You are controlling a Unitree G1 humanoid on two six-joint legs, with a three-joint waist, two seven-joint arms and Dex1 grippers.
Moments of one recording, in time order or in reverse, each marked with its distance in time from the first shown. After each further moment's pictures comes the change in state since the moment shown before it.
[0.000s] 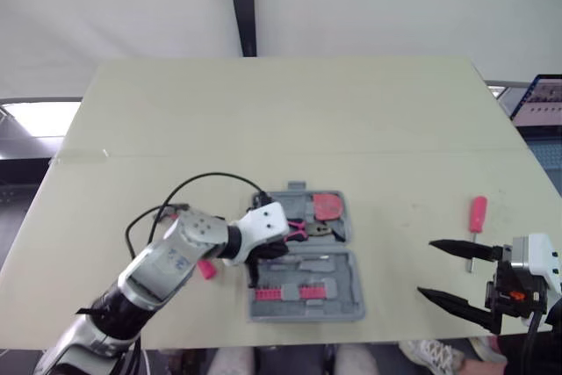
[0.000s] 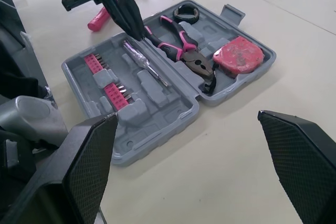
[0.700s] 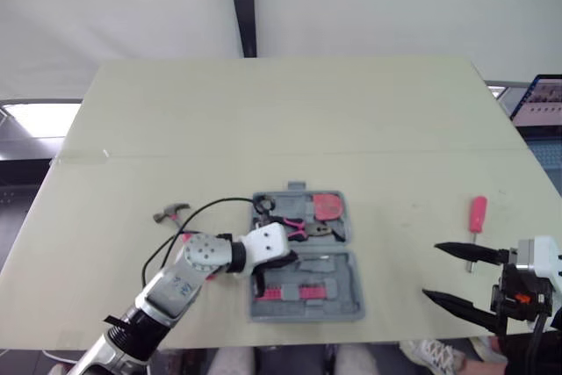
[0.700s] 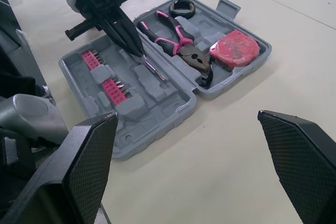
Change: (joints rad) left arm 0.118 -0.100 -0.035 0.253 0.140 -0.481 0.024; right arm 0.037 0.001 -0.025 0.005 0.002 0.000 0.001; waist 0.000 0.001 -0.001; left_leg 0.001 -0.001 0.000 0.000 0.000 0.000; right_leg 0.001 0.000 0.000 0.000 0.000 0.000
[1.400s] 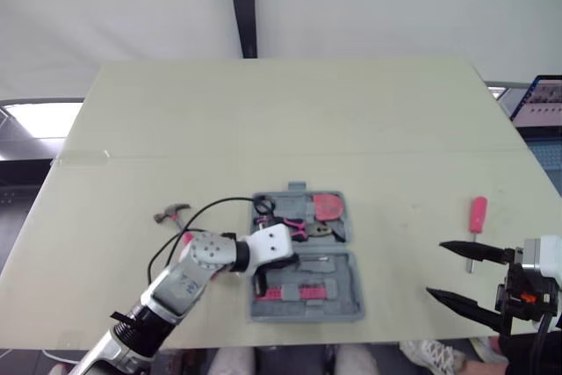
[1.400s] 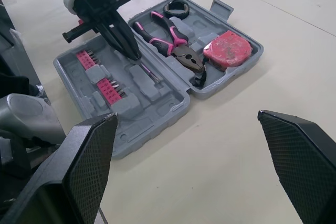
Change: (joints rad) left arm -0.030 -0.016 -0.034 0.014 0.047 0.041 -0.024; right arm 0.005 0.000 -0.025 -0.002 0.001 0.003 0.000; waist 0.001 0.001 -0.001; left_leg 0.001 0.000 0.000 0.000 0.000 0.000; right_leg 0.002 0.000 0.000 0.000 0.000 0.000
